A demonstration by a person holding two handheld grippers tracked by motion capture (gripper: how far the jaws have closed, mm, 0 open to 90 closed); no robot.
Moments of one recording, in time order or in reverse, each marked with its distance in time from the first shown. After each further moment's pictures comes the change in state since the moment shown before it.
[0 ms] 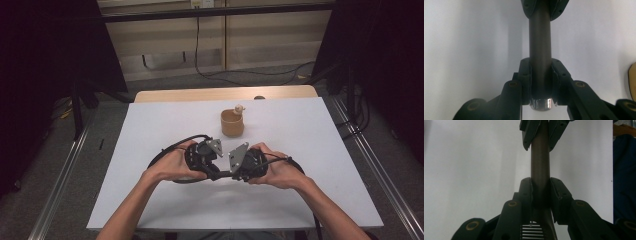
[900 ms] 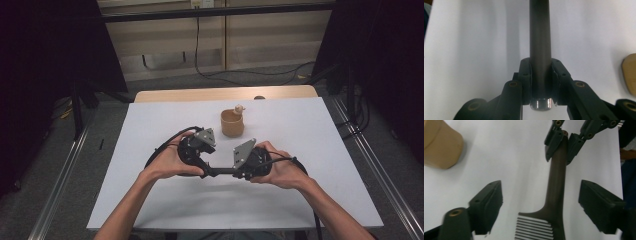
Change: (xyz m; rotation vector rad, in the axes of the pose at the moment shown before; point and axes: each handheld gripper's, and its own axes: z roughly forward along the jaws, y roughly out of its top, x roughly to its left) left arm 0.007 -0.011 -0.023 -0.189 0.116 -0.041; right arm 0.001 -0.006 -0.012 -0.062 -0.017 0.094
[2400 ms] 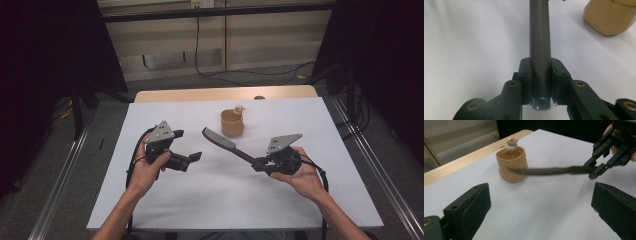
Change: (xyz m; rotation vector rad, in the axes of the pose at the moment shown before) left arm -0.013 -0.062 -0.047 -0.467 0.345 -0.263; right arm 0.000 -0.078 -0.022 -0.243 -0.135 0.479
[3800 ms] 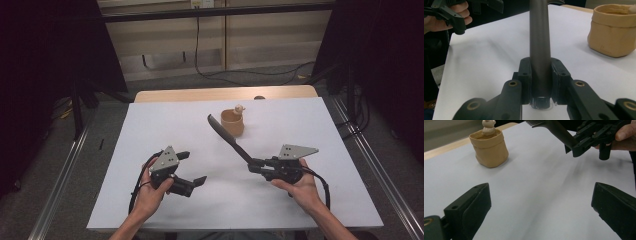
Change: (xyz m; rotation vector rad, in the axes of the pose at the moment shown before) left arm -0.035 -0.044 0.004 -0.013 -0.066 0.015; right arm 0.012 -0.033 0.007 -0.381 0.060 0.133
